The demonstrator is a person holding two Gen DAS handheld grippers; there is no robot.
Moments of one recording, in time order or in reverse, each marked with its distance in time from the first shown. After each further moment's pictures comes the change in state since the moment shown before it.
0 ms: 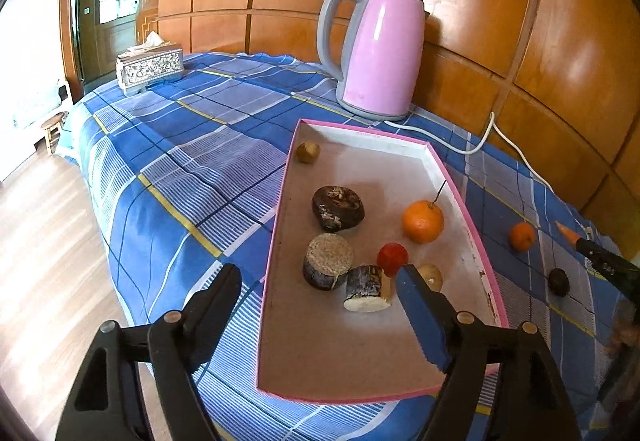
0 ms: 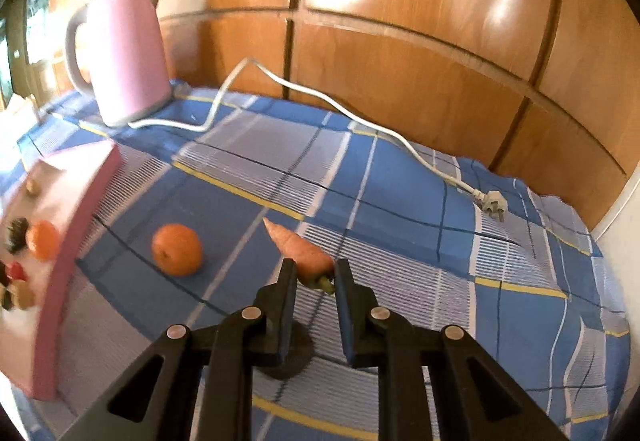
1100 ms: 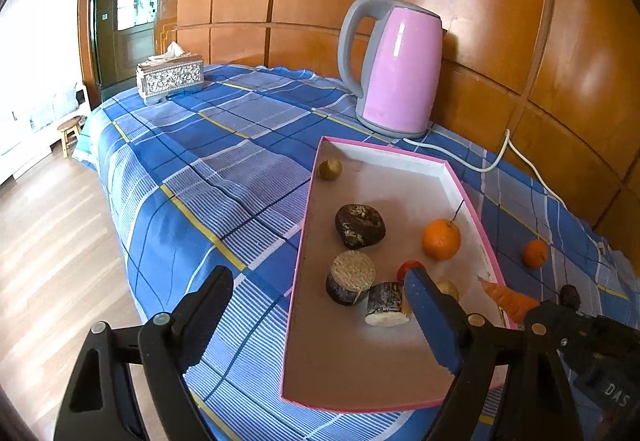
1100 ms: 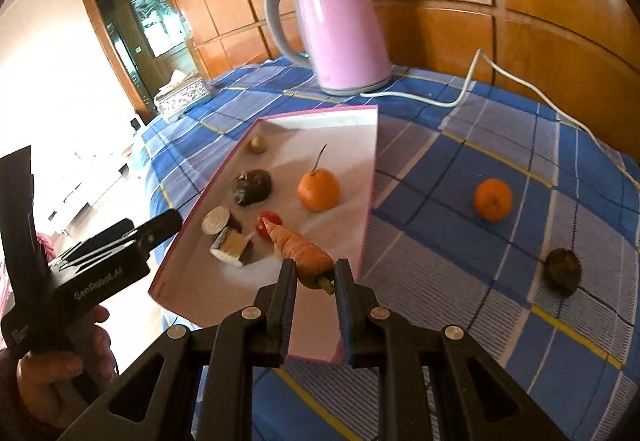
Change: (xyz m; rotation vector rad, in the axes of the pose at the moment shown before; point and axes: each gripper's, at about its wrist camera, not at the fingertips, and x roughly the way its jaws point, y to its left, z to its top) left arm -0.008 0.008 0.004 -0.022 -0.057 0.056; right arm -0.064 0.146 -0.033 -0.087 0.079 0.552
